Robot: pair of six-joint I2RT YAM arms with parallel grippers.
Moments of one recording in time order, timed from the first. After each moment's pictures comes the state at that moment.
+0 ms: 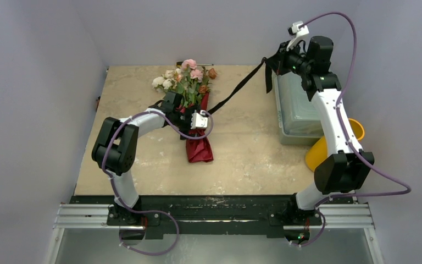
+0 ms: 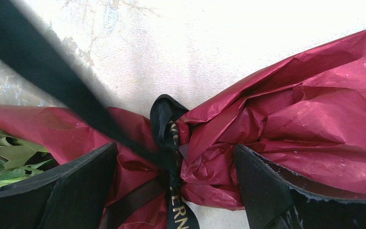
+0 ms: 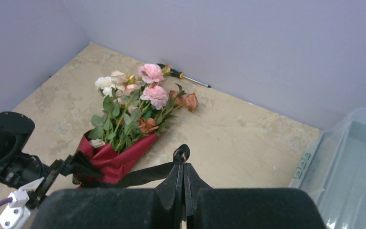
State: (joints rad) left arm -0.36 1.85 1.15 -0.30 0.65 1.22; right arm 0.05 1.57 1.64 -0.33 -0.53 0.00
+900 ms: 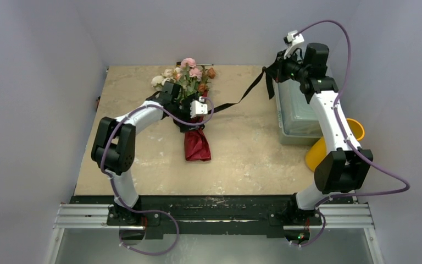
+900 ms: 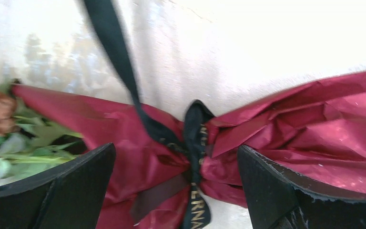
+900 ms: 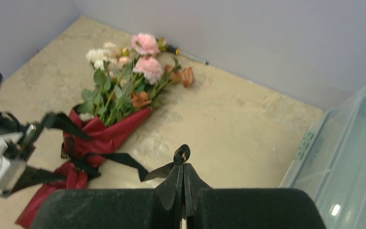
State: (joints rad) left arm -0.34 1.85 1.26 -0.39 0.64 1.10; right arm 0.03 1.57 1.59 -0.33 -0.54 -0.04
